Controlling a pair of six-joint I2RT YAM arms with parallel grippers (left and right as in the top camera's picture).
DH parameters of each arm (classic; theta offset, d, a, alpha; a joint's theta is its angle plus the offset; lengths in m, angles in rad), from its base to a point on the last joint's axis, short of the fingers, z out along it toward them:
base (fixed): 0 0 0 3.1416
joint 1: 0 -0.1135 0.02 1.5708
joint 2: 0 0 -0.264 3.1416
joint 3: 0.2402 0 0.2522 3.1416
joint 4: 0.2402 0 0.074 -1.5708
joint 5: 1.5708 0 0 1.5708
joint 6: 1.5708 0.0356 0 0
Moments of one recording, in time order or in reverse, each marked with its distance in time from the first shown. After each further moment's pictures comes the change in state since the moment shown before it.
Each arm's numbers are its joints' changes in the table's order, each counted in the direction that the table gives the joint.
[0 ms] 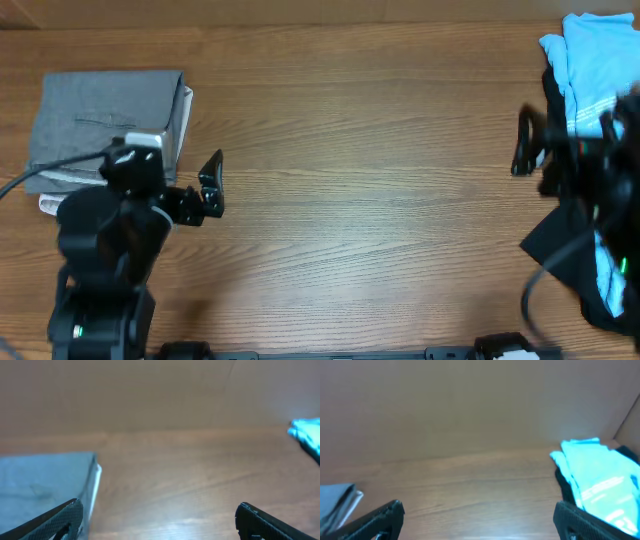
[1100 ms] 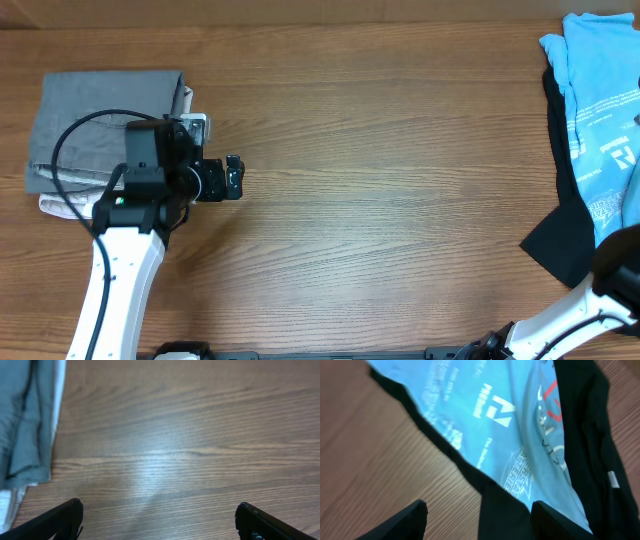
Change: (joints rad) left arm 0.000 0.463 0.000 0.096 0.010 0.000; right arm 0.782 0.957 0.398 0.287 -0.105 -0.016
